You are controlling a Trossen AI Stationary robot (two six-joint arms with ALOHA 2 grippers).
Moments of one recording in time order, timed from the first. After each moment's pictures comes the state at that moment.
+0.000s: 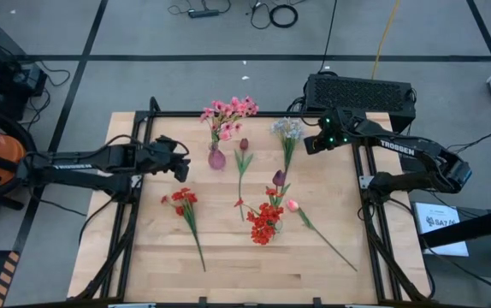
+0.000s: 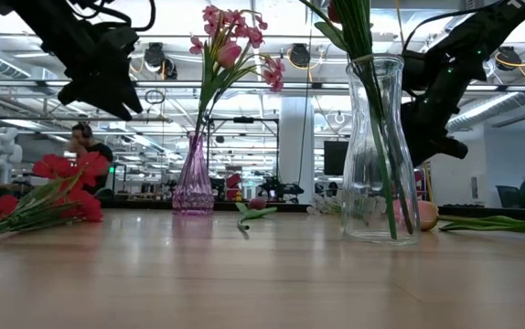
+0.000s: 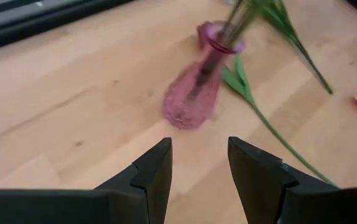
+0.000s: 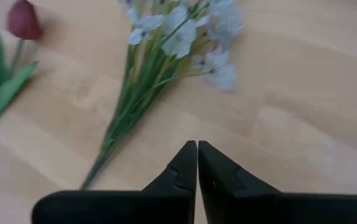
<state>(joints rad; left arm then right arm) 0.11 0.81 0.67 -0.66 -0.34 -0.70 -0.76 1.20 0.70 -0.53 -0.08 0.47</state>
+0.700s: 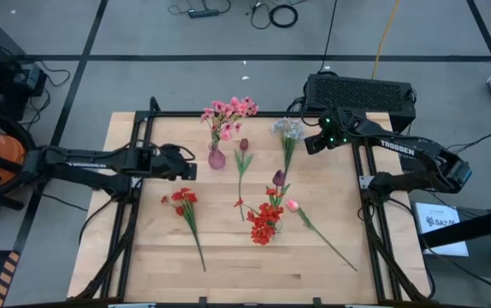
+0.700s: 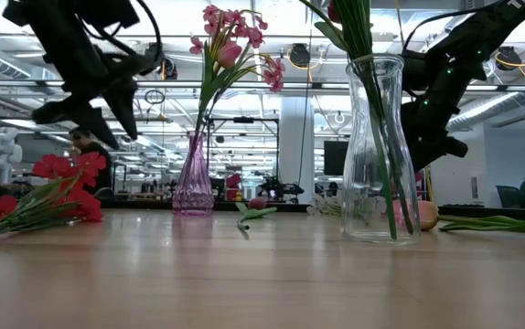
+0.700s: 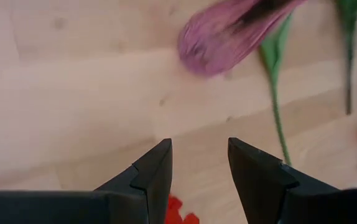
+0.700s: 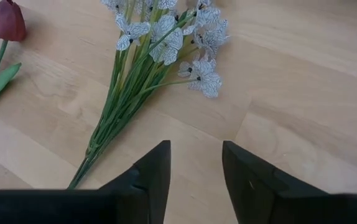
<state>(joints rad) 0.09 0.99 0.67 -0.70 -0.23 -1.26 -0.76 1.20 0.70 -0.52 -0.05 0.45</state>
